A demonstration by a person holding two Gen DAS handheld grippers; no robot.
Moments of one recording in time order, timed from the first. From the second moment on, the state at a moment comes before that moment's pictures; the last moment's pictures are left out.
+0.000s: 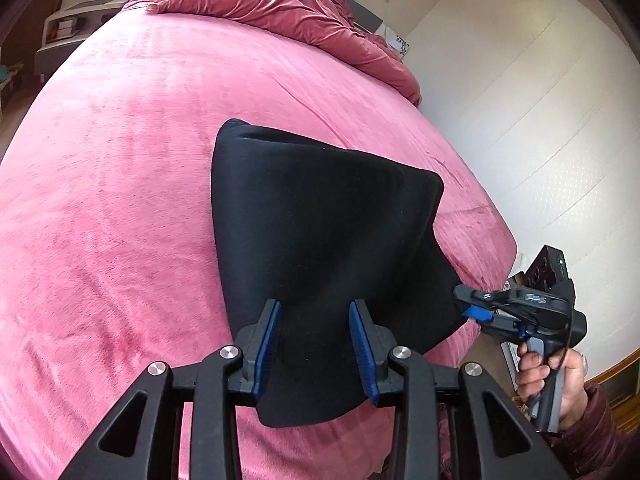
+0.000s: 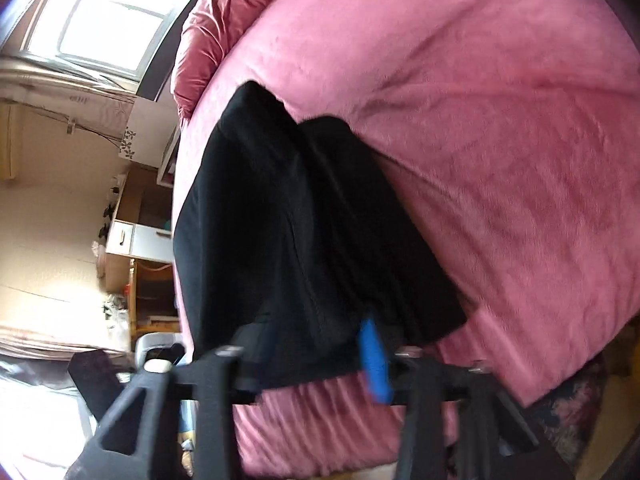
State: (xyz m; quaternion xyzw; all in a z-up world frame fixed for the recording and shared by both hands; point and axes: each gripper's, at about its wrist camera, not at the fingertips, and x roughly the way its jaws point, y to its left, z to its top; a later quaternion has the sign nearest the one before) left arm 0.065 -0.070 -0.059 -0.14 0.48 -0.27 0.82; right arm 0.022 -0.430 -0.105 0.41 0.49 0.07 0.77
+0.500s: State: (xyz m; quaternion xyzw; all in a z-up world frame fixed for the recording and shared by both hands) left arm 0.065 -0.094 -0.078 -0.08 0.51 -0.26 0.81; right arm -0.004 -0.429 -0.115 0.32 0.53 0.04 0.78
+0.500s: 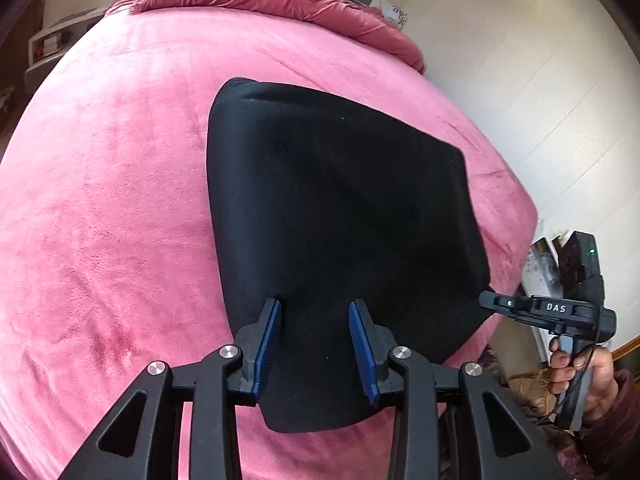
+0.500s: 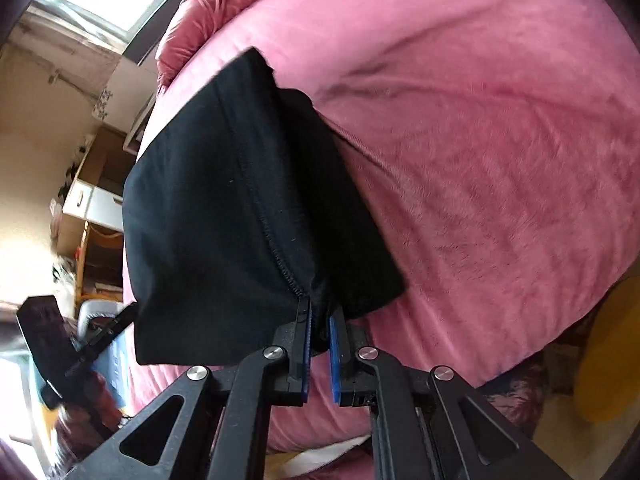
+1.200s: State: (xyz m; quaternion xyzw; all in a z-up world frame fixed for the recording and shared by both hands) left arm 0.125 -0.094 -0.018 -0.07 0.44 -0.22 0.87; right arm 0.076 -0.373 -0.022 0.19 0.47 0.08 0.86
